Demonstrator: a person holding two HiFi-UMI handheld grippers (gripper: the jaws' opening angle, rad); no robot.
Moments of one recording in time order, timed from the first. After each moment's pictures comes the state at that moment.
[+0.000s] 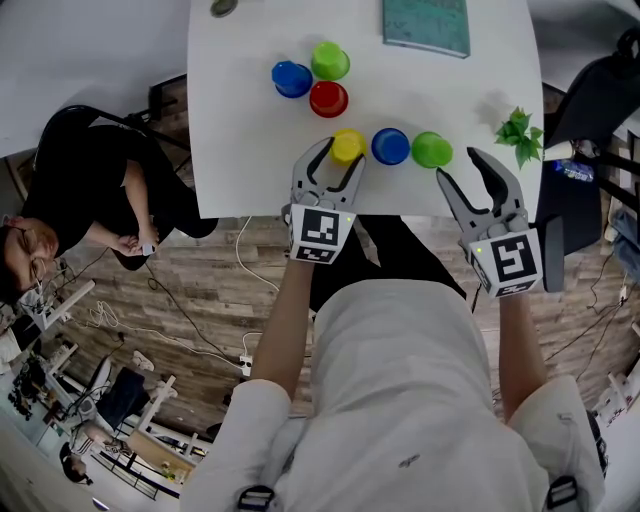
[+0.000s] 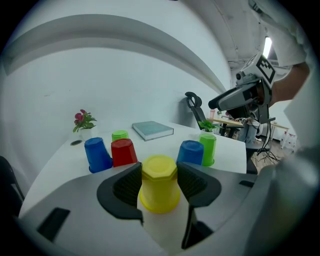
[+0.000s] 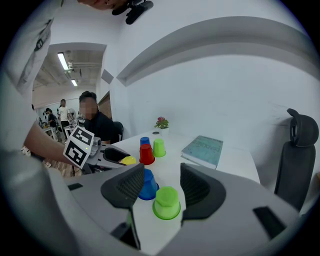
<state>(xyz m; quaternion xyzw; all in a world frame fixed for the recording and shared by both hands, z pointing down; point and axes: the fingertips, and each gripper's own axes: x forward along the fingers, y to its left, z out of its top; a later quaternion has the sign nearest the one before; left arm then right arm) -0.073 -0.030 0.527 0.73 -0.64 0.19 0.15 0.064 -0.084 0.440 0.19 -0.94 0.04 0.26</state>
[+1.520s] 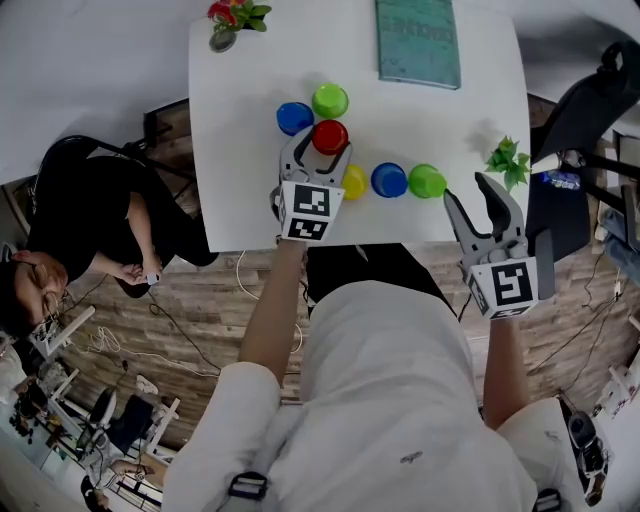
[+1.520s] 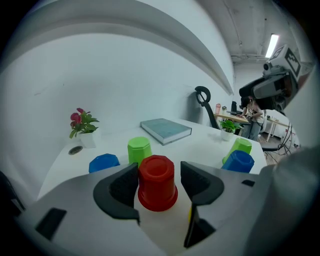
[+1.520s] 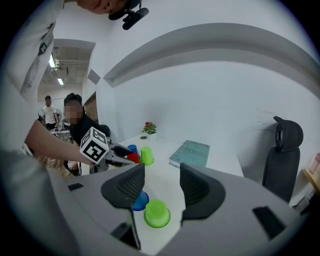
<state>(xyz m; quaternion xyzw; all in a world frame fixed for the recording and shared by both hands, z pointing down) -0.139 -0.101 0.529 0.73 -0.63 0.22 0.17 0.063 -0.108 0.410 0.27 -0.93 0.05 0.26</state>
